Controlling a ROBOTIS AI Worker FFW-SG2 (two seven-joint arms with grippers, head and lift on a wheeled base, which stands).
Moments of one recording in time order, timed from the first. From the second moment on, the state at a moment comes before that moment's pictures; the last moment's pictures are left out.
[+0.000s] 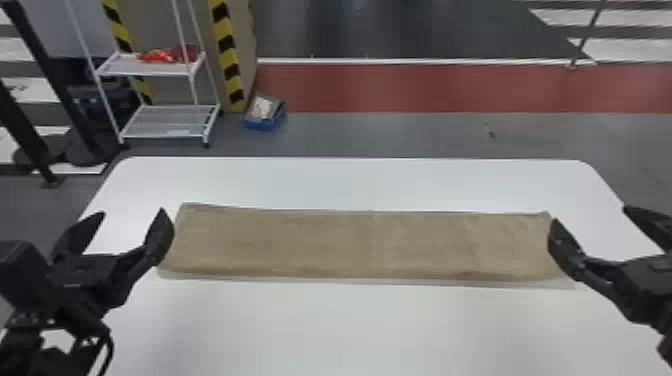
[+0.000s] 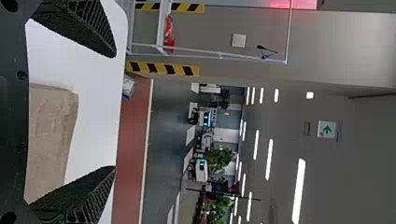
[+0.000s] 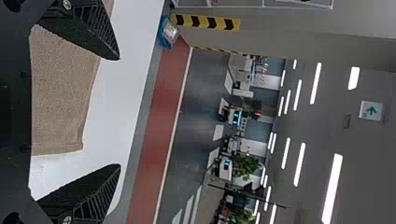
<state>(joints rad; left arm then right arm) 0.33 0.03 0.29 -1.94 0.20 0.09 -0.24 0.40 0.00 -0.34 -2.22 0.11 0.31 0.41</state>
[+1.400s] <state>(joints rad) 0.67 0.04 0.14 -2.11 0.10 -0.14 -0.09 0.74 0.00 -0.04 -2.25 0.05 -0.04 0.08</state>
